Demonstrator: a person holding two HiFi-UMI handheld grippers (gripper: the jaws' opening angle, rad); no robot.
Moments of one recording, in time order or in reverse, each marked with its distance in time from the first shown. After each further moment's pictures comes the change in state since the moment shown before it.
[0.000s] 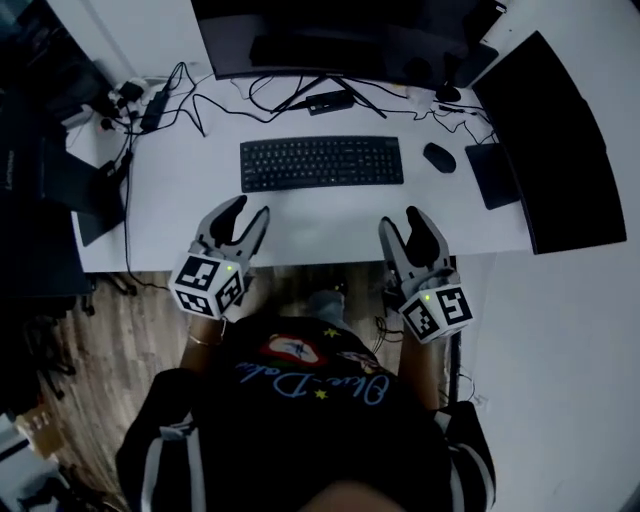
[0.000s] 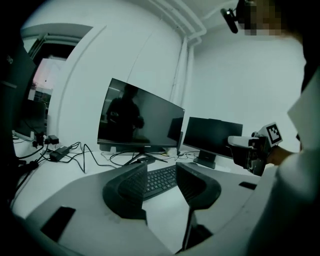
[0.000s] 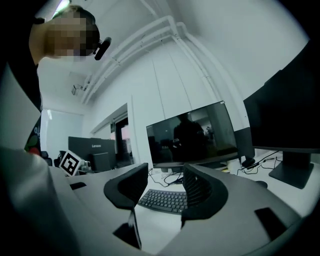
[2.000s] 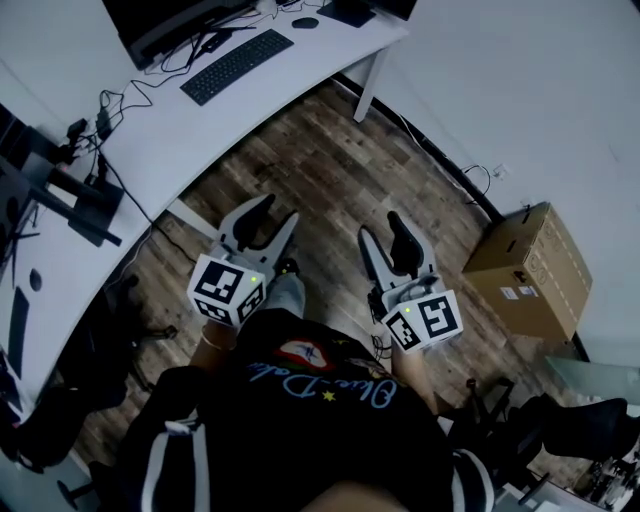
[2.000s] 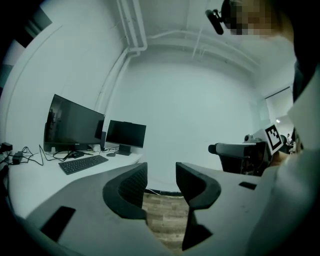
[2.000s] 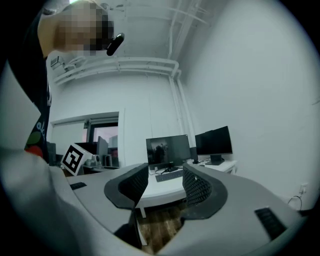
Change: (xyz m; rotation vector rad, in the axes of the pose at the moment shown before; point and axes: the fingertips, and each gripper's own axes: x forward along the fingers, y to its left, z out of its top) left arm -0.422 -0.141 -0.083 0.235 0.016 -0.815; right arm -0.337 0.476 -0.088 -0.072 -0.180 -0.648
